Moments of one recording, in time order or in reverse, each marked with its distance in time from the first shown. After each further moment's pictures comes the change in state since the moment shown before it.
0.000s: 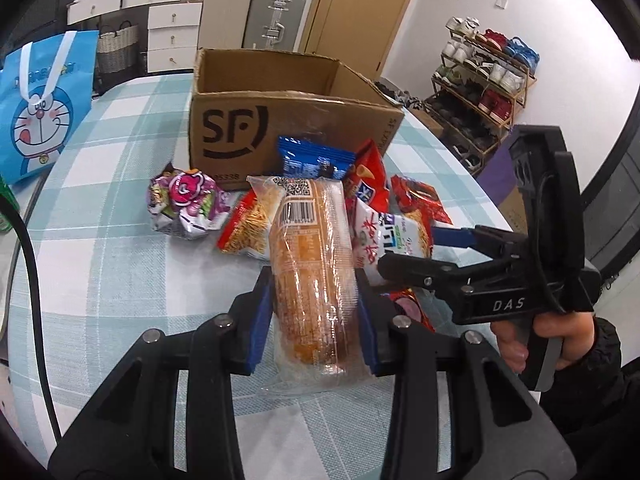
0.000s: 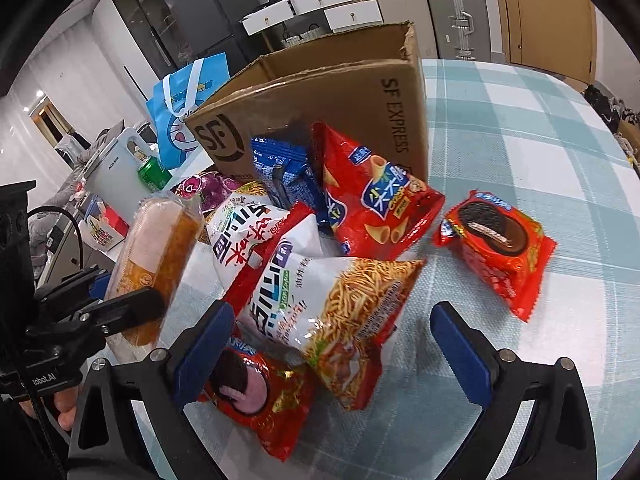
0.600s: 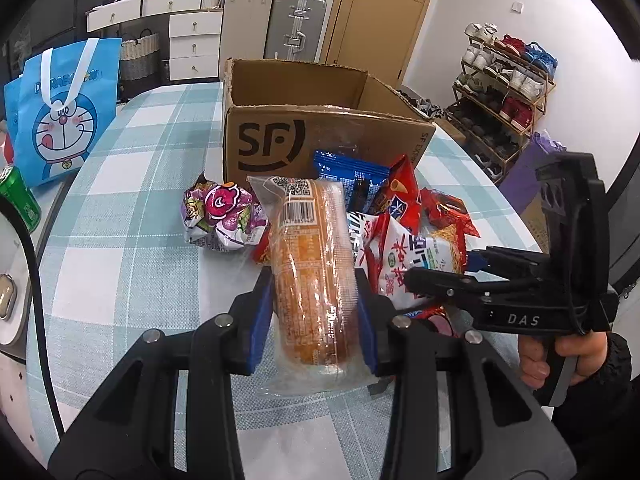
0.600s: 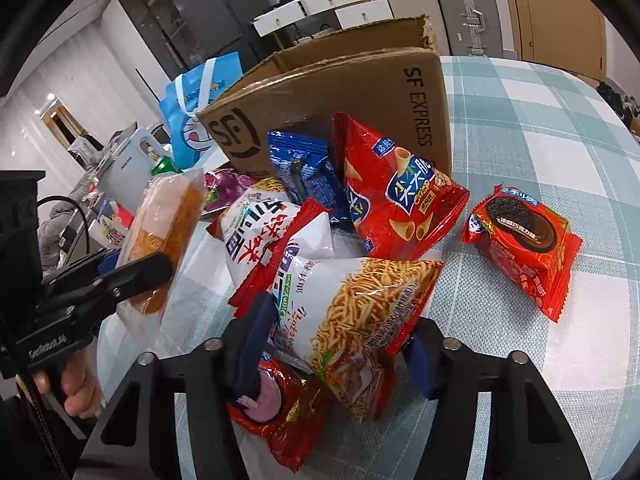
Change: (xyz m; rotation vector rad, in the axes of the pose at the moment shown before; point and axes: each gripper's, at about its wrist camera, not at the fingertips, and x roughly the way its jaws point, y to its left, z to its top) left arm 0.007 0.005 0.003 -0.006 -0.034 0.093; right arm 0.009 0.006 0.000 -0.009 -0.013 0.062
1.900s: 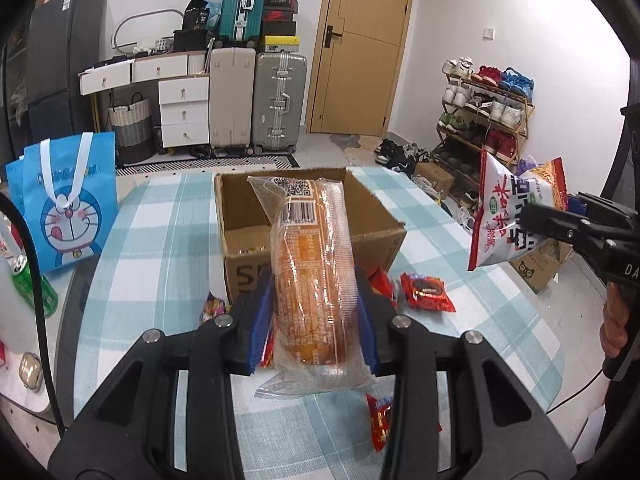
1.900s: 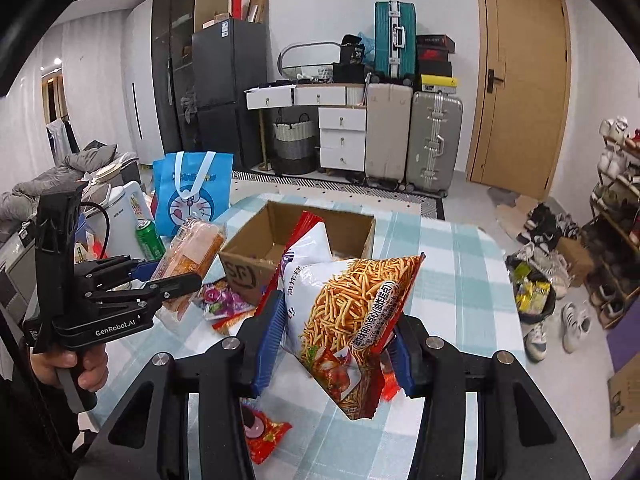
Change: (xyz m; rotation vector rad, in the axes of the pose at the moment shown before) left arm -0.067 -0.024 0.075 0.093 -0.210 -0.008; right arm -0.188 0.061 0.044 -0.213 -0.322 -0.288
